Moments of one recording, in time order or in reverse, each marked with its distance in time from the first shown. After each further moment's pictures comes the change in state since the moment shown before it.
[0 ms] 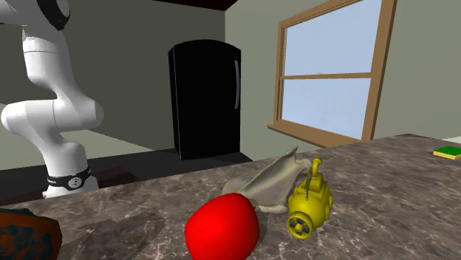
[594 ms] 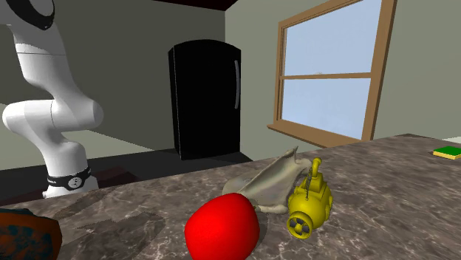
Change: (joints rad) arm -0.109 0.256 -0.127 0.282 0.066 -0.037 -0.241
